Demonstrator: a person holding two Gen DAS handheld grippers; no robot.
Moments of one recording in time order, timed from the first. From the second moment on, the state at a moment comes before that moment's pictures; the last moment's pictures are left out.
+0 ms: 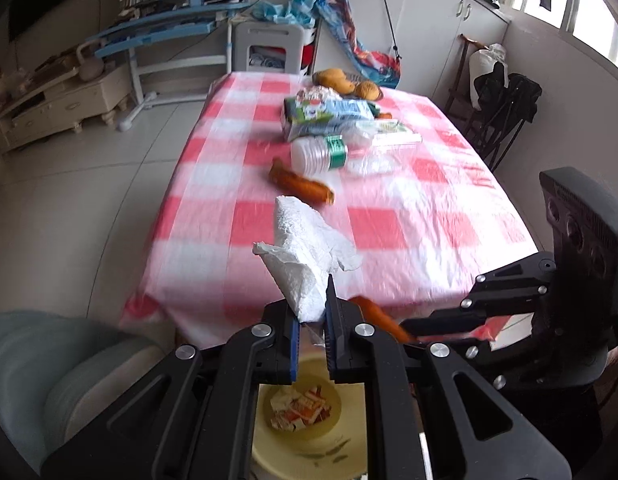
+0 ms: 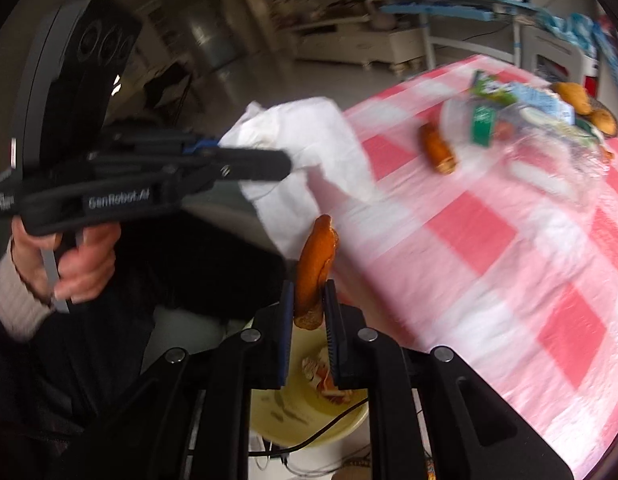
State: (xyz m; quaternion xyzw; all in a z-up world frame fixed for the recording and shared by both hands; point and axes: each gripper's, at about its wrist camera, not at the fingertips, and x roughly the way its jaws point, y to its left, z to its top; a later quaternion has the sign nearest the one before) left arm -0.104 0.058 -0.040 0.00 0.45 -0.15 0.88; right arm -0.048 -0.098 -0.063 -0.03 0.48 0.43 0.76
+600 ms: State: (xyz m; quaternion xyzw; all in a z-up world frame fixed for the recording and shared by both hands) left arm -0.181 0.045 -0.092 0.01 0.57 -0.11 0.81; right arm -0.083 -0.114 -0.078 -0.06 0.51 0.35 0.78
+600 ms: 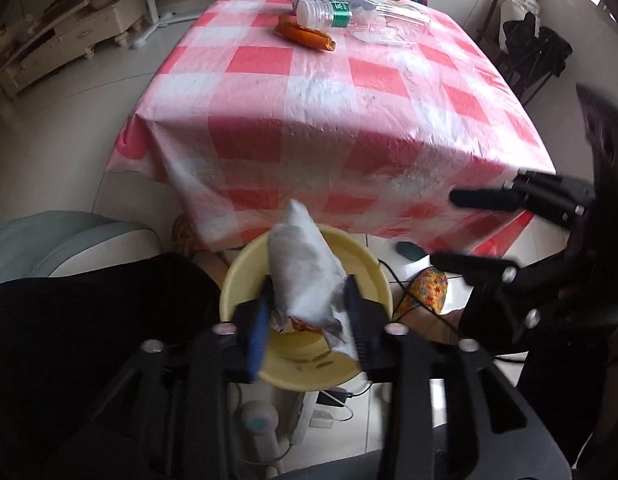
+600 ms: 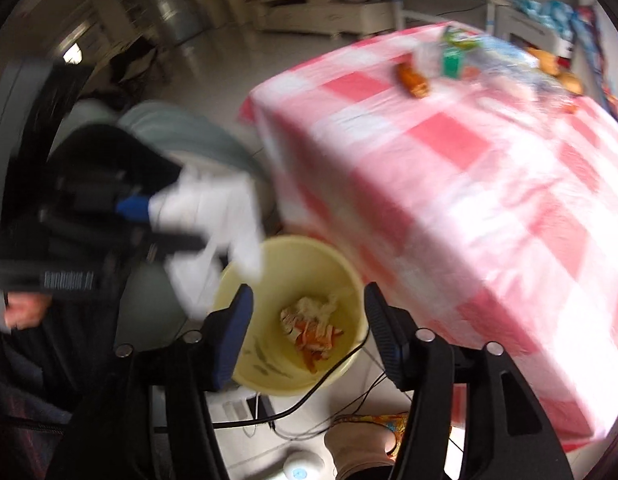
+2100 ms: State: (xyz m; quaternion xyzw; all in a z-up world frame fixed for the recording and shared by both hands) left arm -0.089 0.071 -0.043 -0.01 0.41 -0.02 0.91; right arm -0.056 -0.154 -0.051 0.00 0.38 0.21 0.90
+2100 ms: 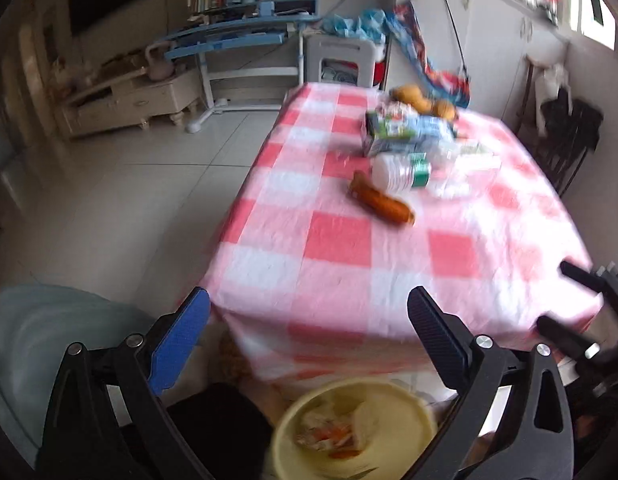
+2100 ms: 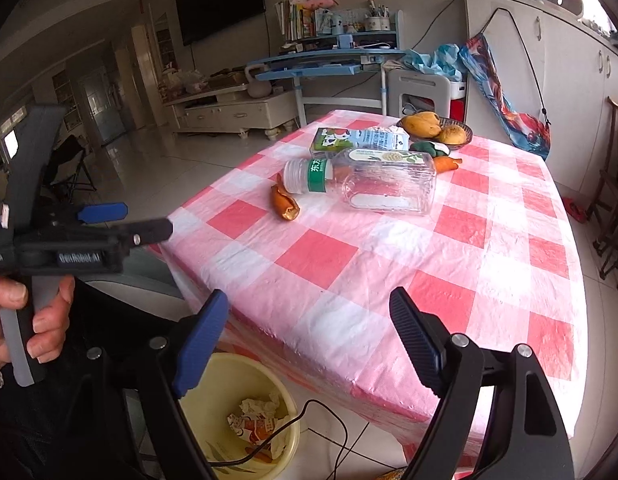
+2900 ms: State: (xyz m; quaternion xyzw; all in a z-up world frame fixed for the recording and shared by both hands) left arm -0.091 0.070 -0.047 0.00 0.40 -0.01 0.92; right arm -0.060 -0.132 -0.052 -0.06 0.37 0.21 0.90
